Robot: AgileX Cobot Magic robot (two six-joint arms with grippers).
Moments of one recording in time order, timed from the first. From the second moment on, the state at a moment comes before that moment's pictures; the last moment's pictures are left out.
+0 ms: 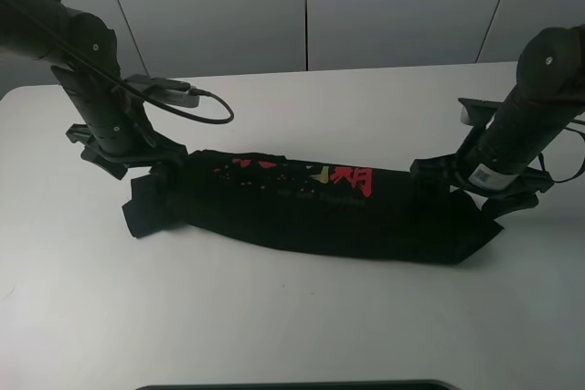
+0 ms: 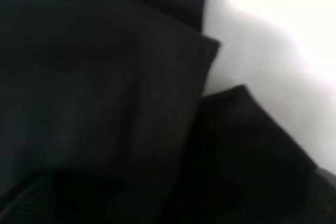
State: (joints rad) left arm -0.48 1.96 -1.12 0.11 0.73 -0.17; right arm 0.23 1.81 -0.77 0.17 0.57 0.15
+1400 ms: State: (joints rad) left arm -0.48 1.97 -1.12 0.11 0.69 -0.16; right arm 0.23 1.89 -0.79 0.48 0.56 -0.04
